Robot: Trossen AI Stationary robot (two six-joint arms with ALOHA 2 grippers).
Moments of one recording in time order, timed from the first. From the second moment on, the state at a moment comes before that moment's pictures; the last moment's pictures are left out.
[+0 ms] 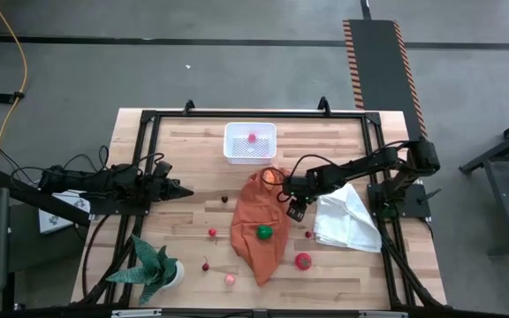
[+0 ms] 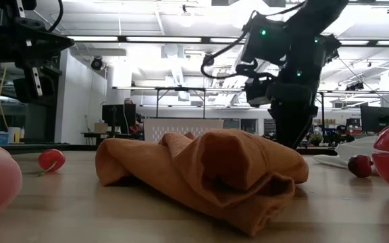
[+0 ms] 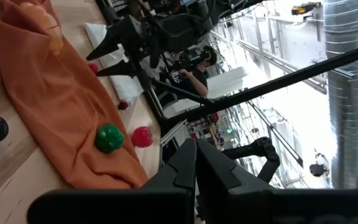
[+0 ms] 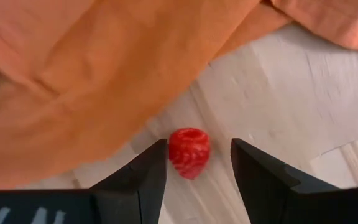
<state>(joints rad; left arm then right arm) 0.01 0.02 0.01 0.01 0.04 -1.19 0.03 1.68 0.90 -0.49 -0.01 0.52</state>
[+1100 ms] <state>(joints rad) 0.01 0.02 0.01 0.02 0.05 -1.18 0.01 1.71 1.05 -0.55 0.00 0.47</state>
